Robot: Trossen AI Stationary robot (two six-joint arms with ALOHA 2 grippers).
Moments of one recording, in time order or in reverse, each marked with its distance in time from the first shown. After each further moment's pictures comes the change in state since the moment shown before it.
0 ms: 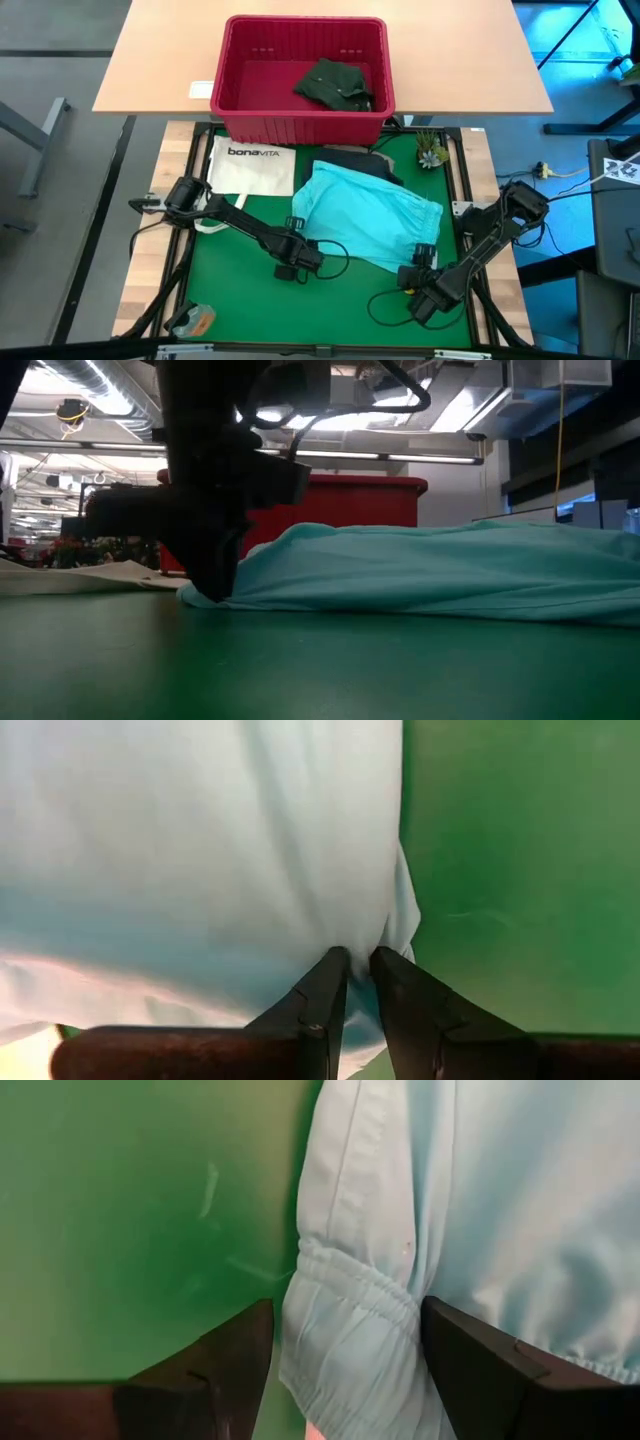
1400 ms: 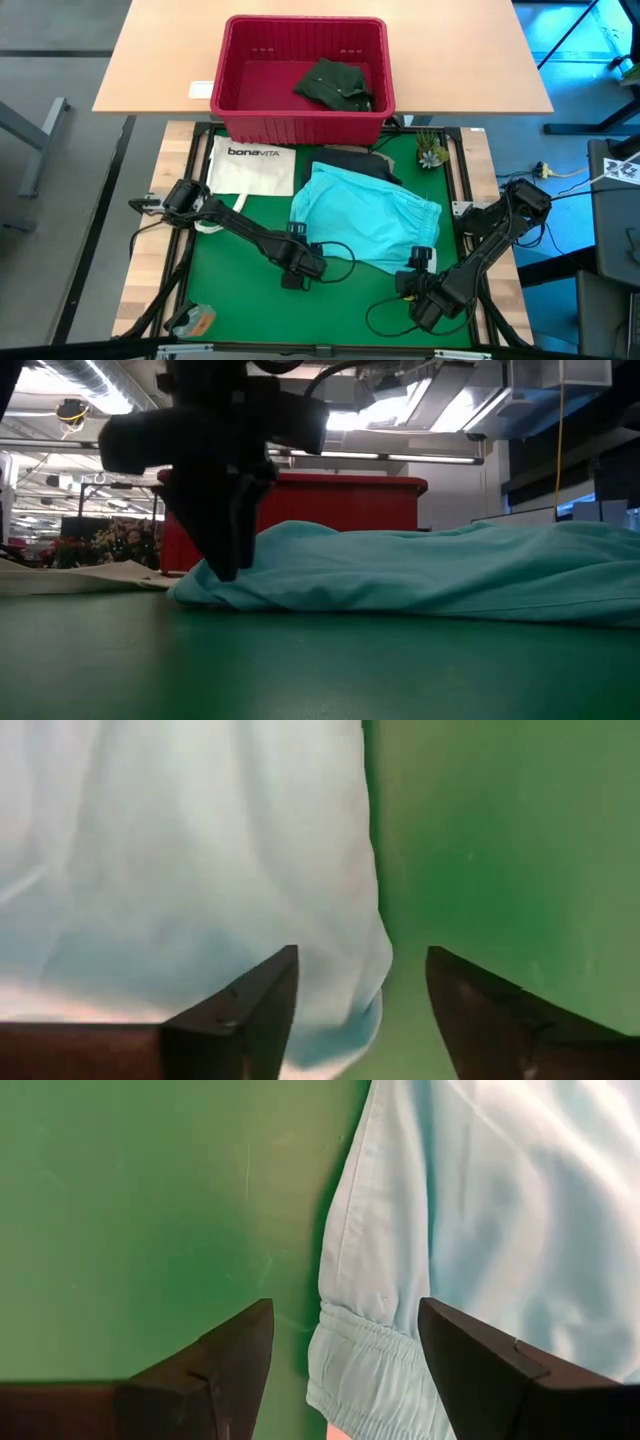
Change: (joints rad) left arm -0.033 -0.005 0.117 -0.036 0.002 -0.141; right arm 0.003 -0.031 0.127 -0.047 0.129 -0.050
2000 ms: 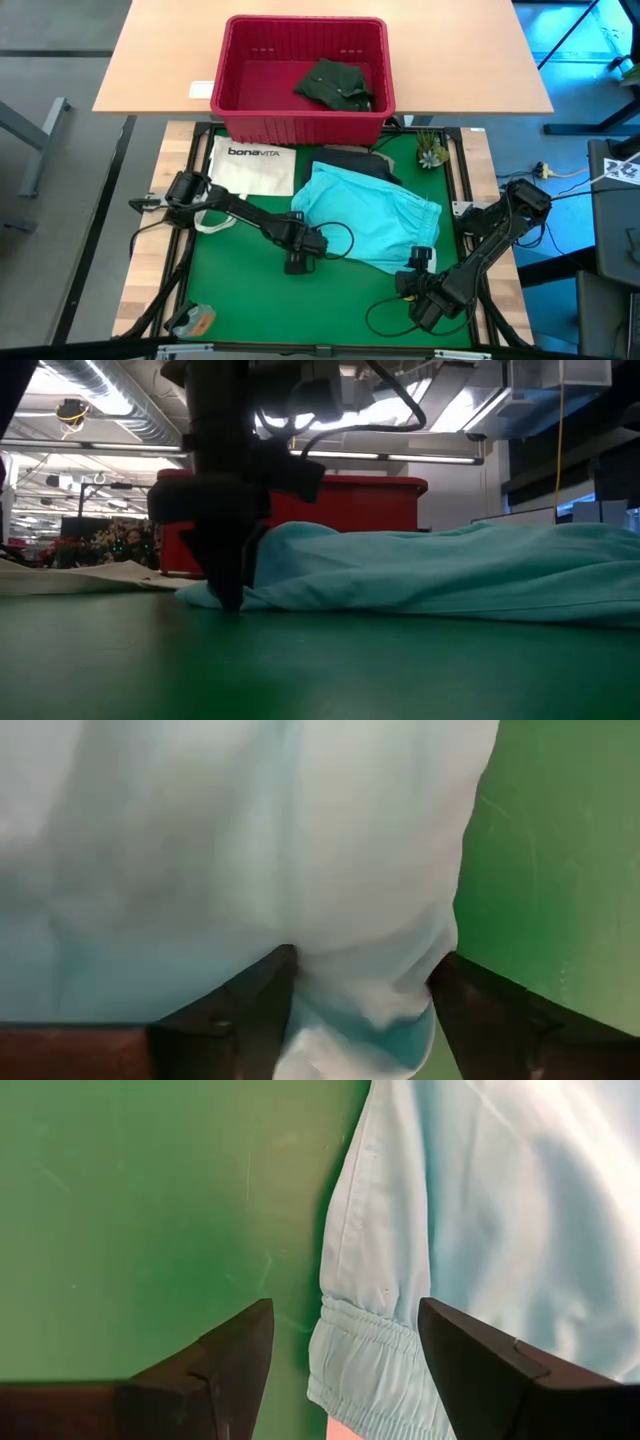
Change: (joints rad) left arm 0.132 -0.008 -0.137 0.128 0.080 0.021; right arm 0.000 0.001 0.000 0.001 0.000 -0.001
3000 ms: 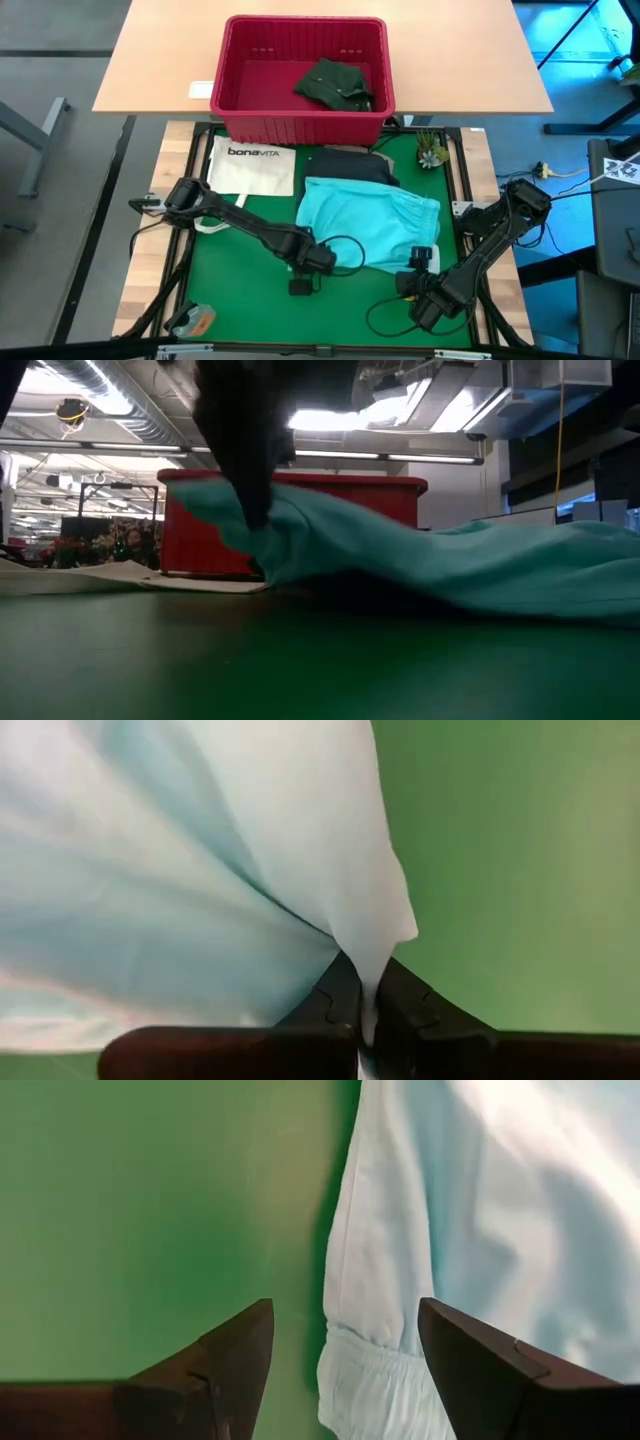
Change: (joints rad) left arm -0.112 0.010 0.296 -0.183 0.163 -0.071; right arm 0.000 0.000 0.000 -0.011 -0.030 -0.024
